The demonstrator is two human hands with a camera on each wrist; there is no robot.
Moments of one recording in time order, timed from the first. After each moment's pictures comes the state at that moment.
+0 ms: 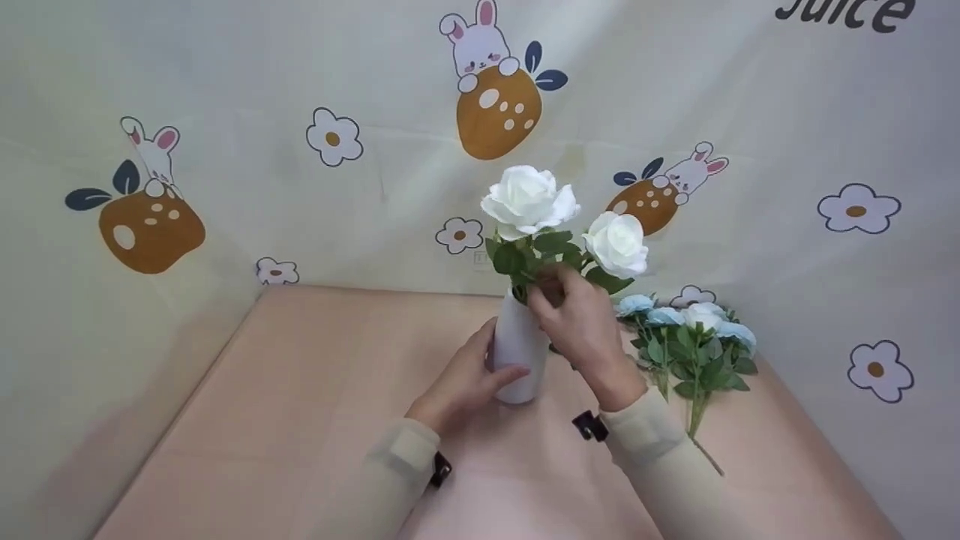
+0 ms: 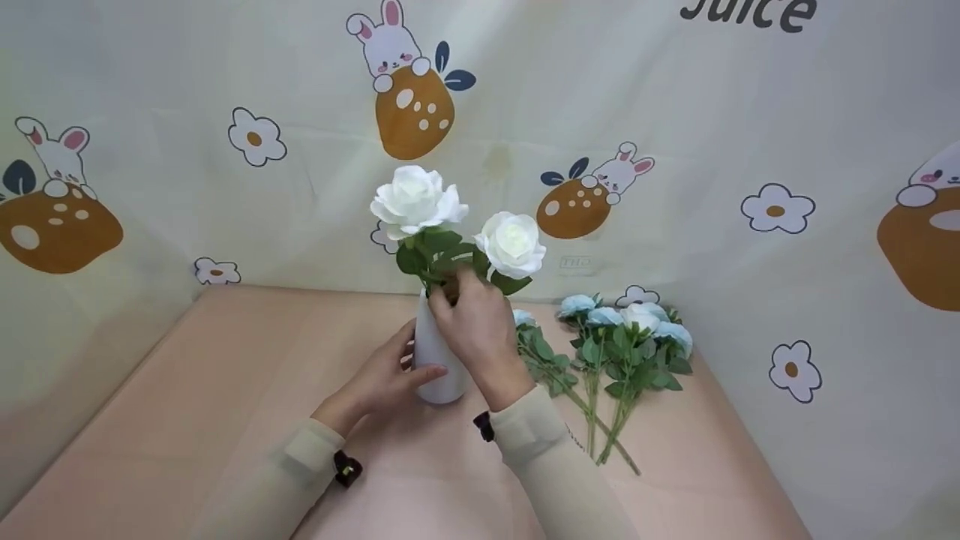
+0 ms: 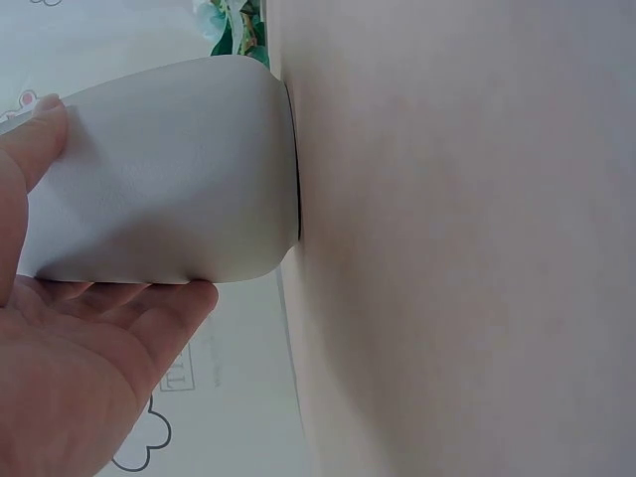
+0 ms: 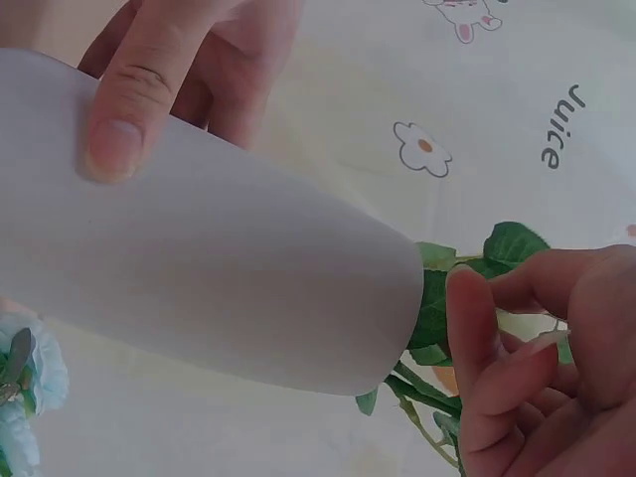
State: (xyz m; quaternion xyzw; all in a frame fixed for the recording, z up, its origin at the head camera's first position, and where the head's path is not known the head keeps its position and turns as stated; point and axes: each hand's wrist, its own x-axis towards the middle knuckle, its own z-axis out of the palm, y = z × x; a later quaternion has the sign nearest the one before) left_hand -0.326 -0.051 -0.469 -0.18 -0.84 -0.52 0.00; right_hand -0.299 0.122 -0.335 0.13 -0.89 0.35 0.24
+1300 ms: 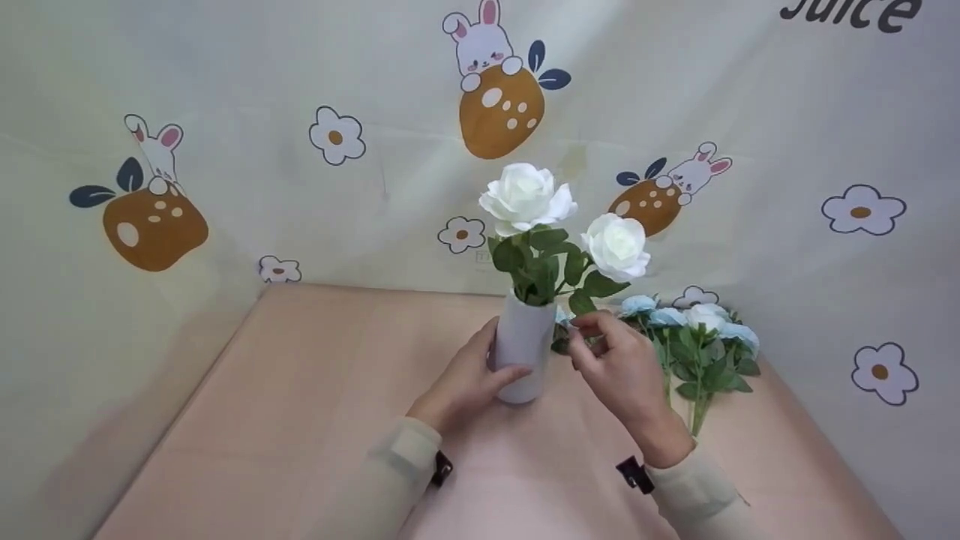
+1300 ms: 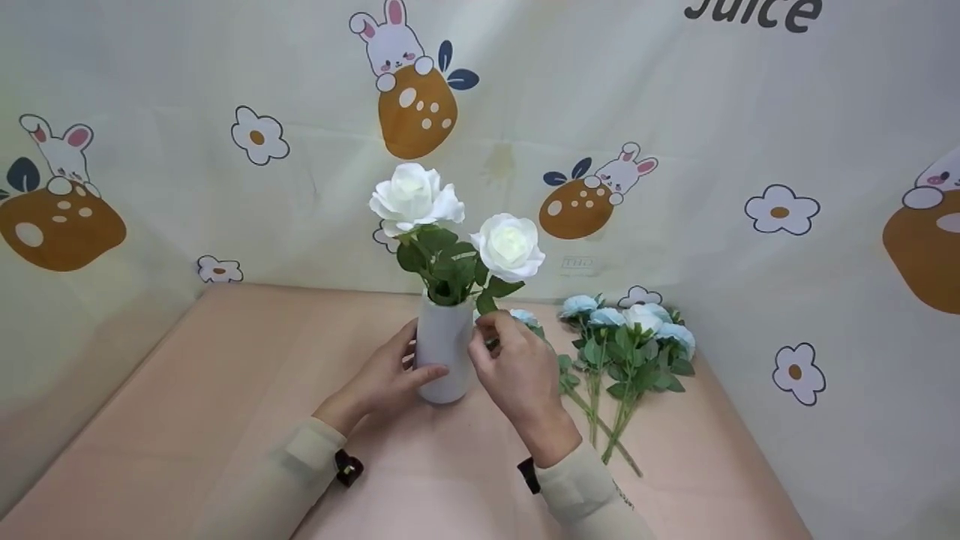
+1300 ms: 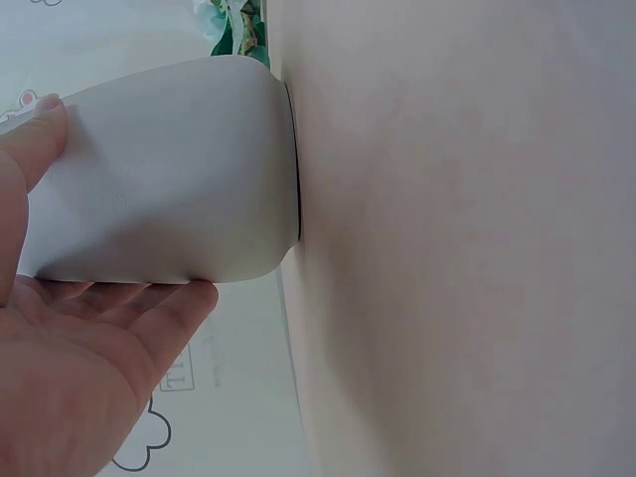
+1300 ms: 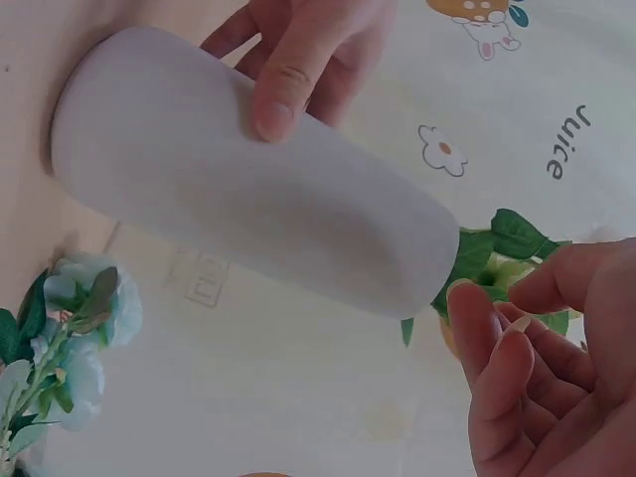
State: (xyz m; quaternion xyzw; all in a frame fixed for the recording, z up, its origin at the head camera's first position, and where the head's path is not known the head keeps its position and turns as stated) left_hand -0.327 -0.051 -0.470 -0.18 -0.84 -0.52 0.01; right_hand -0.268 0.175 -0.381 0.19 -0.87 0.31 0.33
